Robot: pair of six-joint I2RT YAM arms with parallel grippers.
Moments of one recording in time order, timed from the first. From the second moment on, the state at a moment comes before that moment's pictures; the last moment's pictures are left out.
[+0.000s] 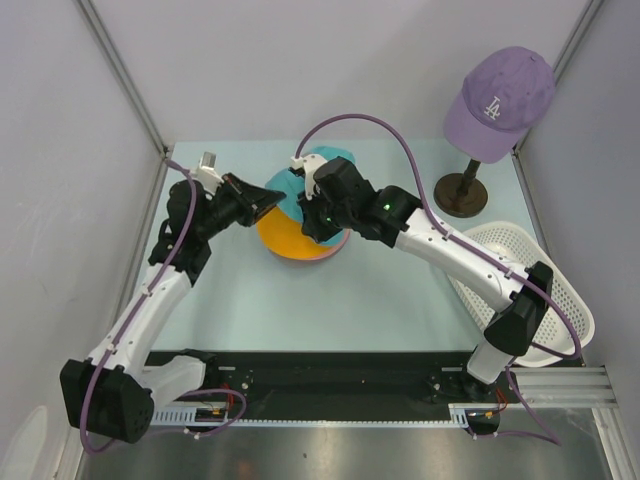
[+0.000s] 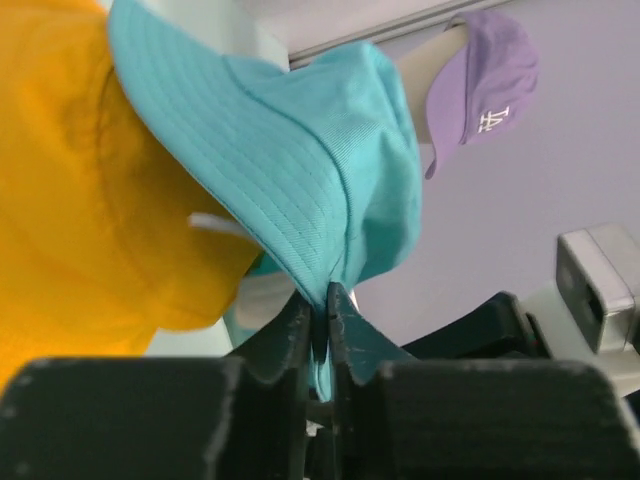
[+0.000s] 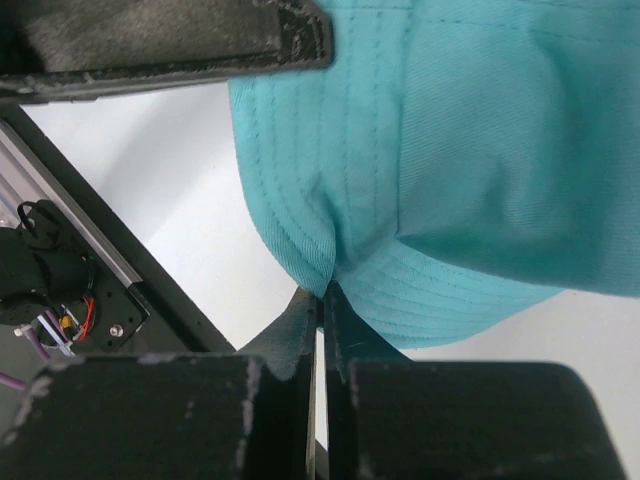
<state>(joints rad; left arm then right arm) -0.22 1.06 0.89 -0.01 0.47 -1.12 0.93 1.67 1.76 -0.73 -0.01 0.23</state>
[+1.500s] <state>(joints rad) 0.08 1.18 0.72 -0.11 0.69 -0.67 0.50 1.49 1.43 -0.37 -0.41 0.48</state>
